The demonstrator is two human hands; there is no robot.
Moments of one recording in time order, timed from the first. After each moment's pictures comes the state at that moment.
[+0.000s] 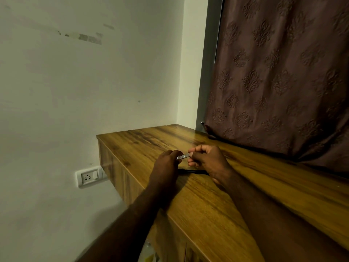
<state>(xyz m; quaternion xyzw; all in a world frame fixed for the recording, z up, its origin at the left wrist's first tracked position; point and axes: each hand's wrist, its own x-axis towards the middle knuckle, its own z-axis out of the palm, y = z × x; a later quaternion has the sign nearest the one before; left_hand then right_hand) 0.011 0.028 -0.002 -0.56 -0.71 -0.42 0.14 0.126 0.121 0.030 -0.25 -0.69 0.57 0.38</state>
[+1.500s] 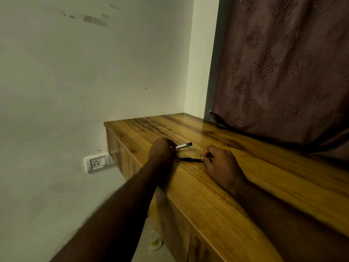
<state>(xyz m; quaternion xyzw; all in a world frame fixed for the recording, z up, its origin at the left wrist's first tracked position) -0.043 0.054 -0.006 -0.43 -0.80 -0.41 -0.01 0.146 0.112 -0.004 -0.30 -0.87 0.16 0.36</state>
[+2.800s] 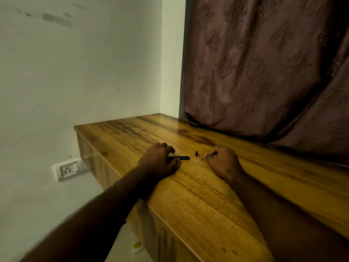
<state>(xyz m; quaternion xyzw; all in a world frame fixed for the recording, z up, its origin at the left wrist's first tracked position) 0.025 0.047 -0.004 -0.64 -0.71 -0.26 0.12 0.216 0.156 -0.002 -0.48 -0.78 0.17 0.36</state>
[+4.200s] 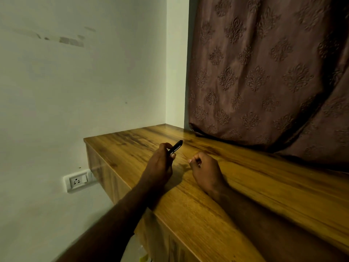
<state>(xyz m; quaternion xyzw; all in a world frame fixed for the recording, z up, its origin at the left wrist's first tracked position) 0.029 0.031 -0.001 -0.61 -0.62 -0.47 0.14 0.168 0.106 0.002 -0.35 -0.79 0.27 0.43</state>
